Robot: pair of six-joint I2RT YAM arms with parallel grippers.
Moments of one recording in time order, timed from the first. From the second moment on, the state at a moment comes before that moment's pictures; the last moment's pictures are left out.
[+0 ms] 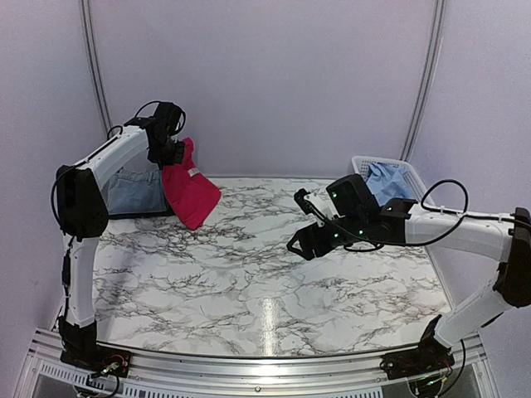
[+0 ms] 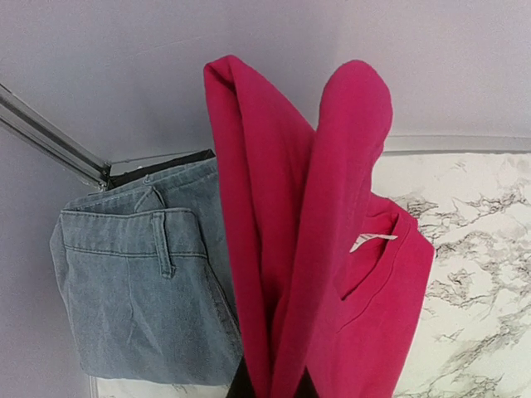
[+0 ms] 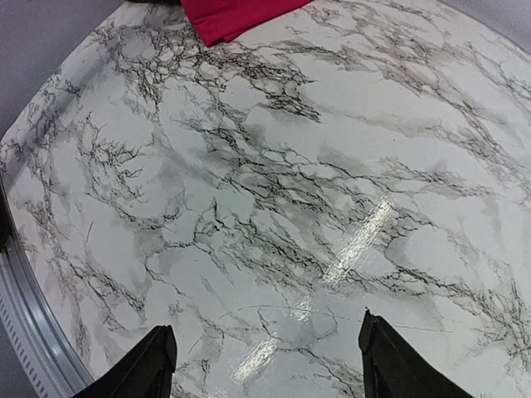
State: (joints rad) left arm -0.30 2.25 2.26 -0.88 -0.33 -0.12; right arm 0.79 1.42 1.03 -0.36 -0.12 0.21
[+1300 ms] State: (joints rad) left arm -0.04 2.09 2.12 -0.79 -0.15 -0.25; right arm 0.79 1.53 1.05 -0.33 -0.15 0.24
